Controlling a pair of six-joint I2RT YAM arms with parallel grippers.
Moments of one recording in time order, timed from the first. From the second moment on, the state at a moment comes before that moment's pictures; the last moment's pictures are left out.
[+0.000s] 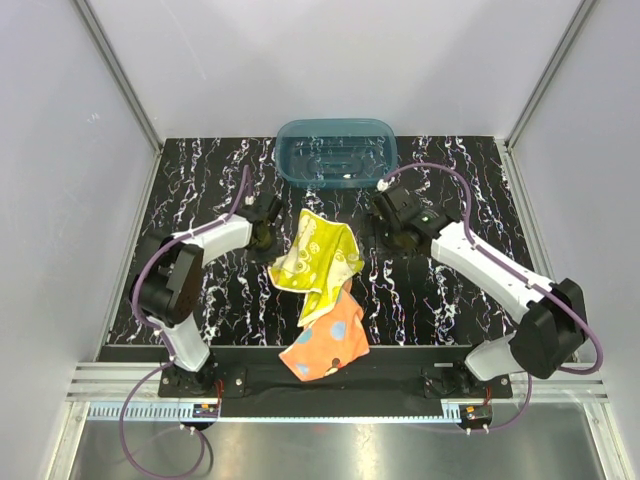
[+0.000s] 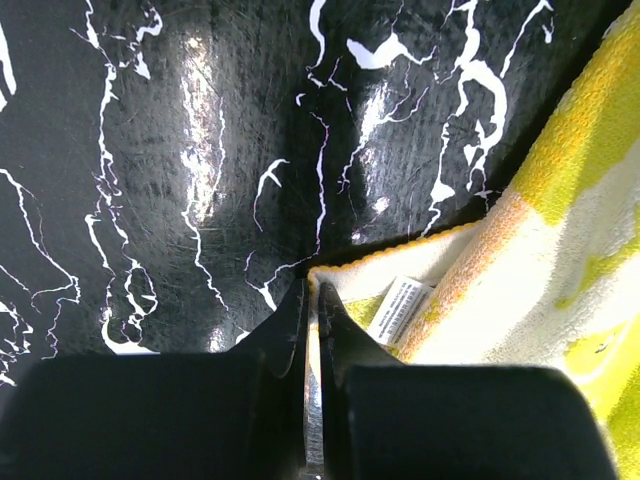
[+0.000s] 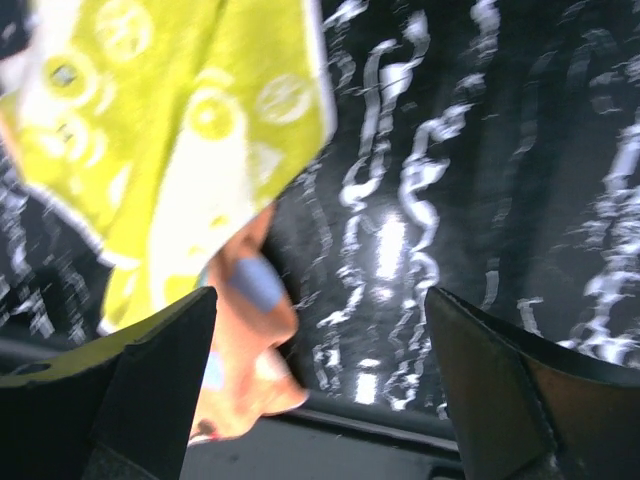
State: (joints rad) left arm -0.42 1.76 1.08 -0.58 -0.12 -0.54; right arm 0.63 1.44 1.22 -0.82 0.14 0.53
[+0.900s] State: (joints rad) left arm -0.11 1.25 0.91 -0.70 -0.10 -0.58; right arm 1.17 1.91 1.43 -0.73 0.04 0.91
